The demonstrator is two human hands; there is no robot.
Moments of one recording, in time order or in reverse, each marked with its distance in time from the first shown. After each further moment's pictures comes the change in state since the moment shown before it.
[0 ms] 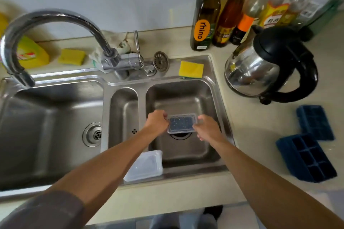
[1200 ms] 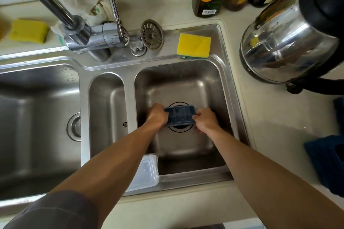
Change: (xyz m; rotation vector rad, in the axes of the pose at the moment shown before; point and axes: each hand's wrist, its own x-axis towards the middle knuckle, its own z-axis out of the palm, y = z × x) left_hand 0.084 -0.036 0.061 -0.056 -0.092 -0.298; right_hand 0.072 0.030 0.041 0.049 -0.070 0.201
